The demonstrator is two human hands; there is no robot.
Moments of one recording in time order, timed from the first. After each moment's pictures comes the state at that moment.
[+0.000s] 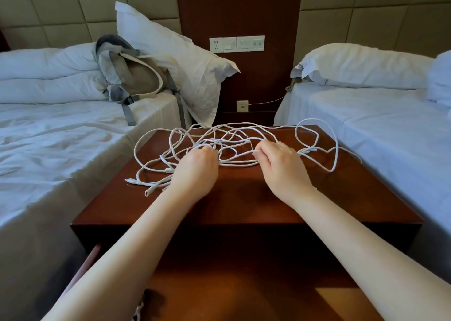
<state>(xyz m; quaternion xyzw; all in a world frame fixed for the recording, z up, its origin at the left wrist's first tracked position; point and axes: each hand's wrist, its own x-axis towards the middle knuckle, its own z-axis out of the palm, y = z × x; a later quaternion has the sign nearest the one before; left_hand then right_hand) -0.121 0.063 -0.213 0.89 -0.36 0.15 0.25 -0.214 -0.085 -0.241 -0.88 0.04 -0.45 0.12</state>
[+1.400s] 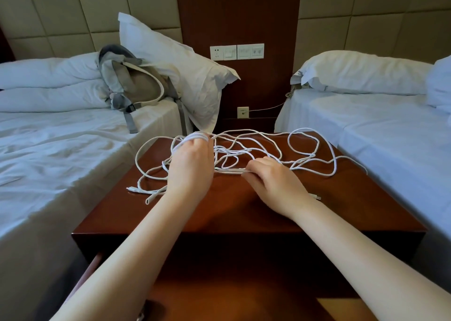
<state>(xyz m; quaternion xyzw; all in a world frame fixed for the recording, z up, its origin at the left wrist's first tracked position) -0.117 0.067 -0.201 0.81 -0.38 0.31 0.31 -0.214 -0.081 -0.241 -0.93 0.00 -0.33 0.14</state>
